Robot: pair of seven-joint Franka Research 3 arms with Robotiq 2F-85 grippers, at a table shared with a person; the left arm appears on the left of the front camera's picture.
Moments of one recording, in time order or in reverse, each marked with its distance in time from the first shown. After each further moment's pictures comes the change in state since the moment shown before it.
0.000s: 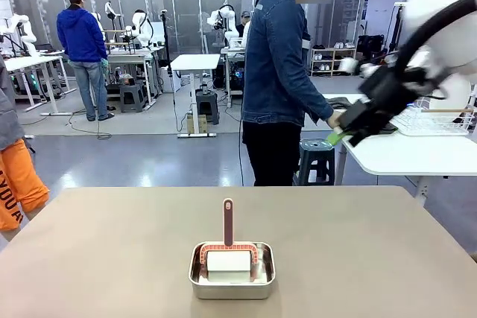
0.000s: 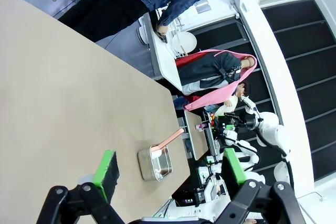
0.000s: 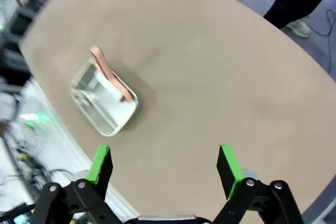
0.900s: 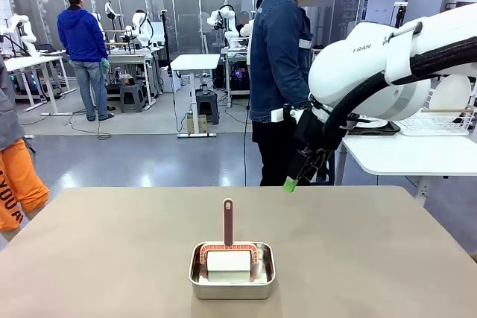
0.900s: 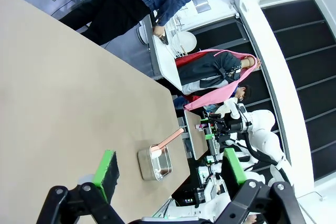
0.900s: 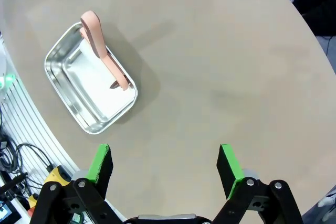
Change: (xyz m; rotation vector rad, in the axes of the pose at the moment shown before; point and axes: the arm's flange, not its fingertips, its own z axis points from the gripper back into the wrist) left arm 0.000 0.000 0.000 0.000 0.001 0.000; right arm 0.016 0.044 -0.091 -0.062 0.190 0.157
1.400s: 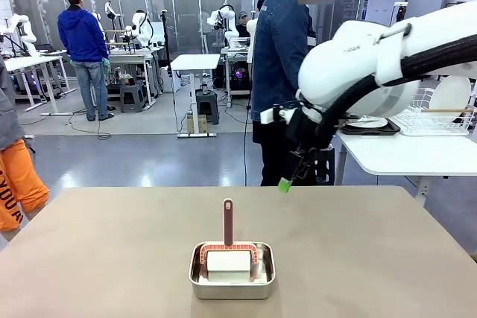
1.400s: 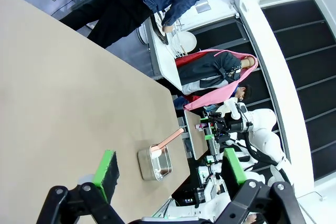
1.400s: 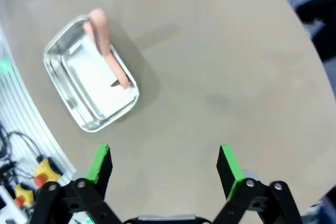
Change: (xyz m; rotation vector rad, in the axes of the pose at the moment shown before) left arm 0.000 0.000 0.000 0.000 0.001 0.000; right arm 0.020 0.014 -0.006 -0.009 0.032 0.127
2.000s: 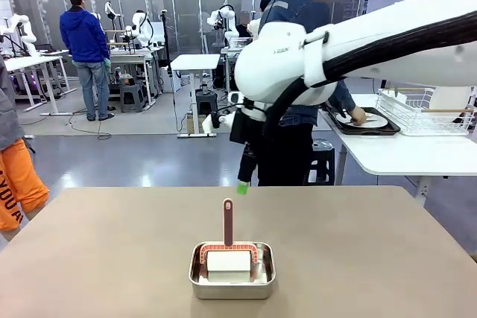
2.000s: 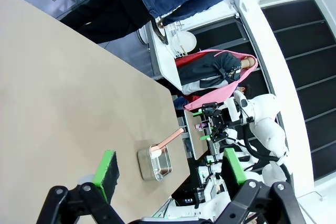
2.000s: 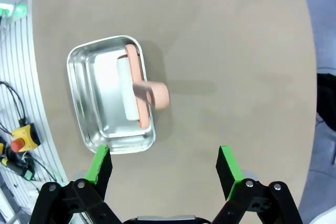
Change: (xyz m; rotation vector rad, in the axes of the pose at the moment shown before) left arm 0.000 0.000 0.000 -0.001 0.000 0.000; right arm 0.106 0.042 -0.041 0.085 0.118 0.412
